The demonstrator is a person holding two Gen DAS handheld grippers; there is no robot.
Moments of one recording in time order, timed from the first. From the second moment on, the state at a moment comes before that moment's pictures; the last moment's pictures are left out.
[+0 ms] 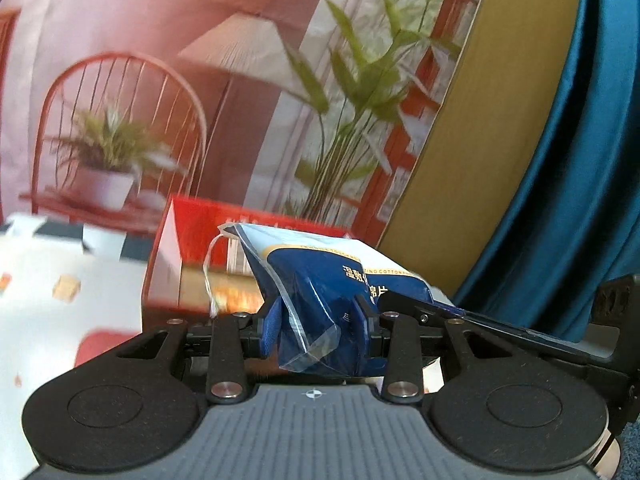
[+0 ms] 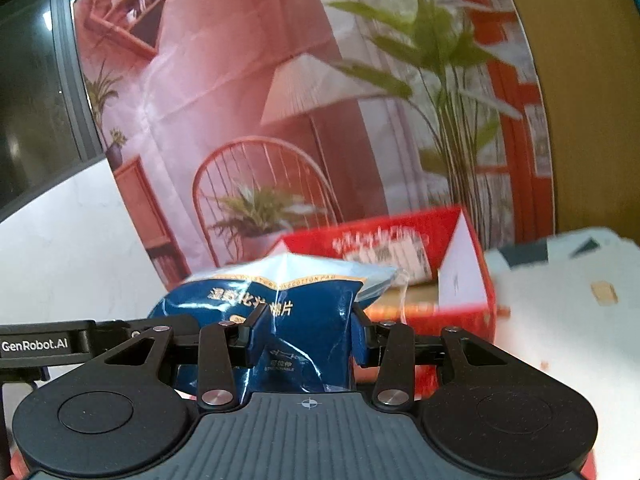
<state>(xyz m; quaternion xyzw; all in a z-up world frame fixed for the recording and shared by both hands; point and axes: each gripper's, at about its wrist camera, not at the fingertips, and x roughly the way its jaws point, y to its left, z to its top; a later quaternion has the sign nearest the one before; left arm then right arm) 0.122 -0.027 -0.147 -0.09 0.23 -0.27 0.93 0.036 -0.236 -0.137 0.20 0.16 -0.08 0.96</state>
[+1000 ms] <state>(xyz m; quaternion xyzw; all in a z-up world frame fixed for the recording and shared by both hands) 0.276 -0.066 -0.175 -0.05 0.31 -0.22 0.92 0.202 -0.312 -0.182 0.16 0.27 -0.10 0.94</state>
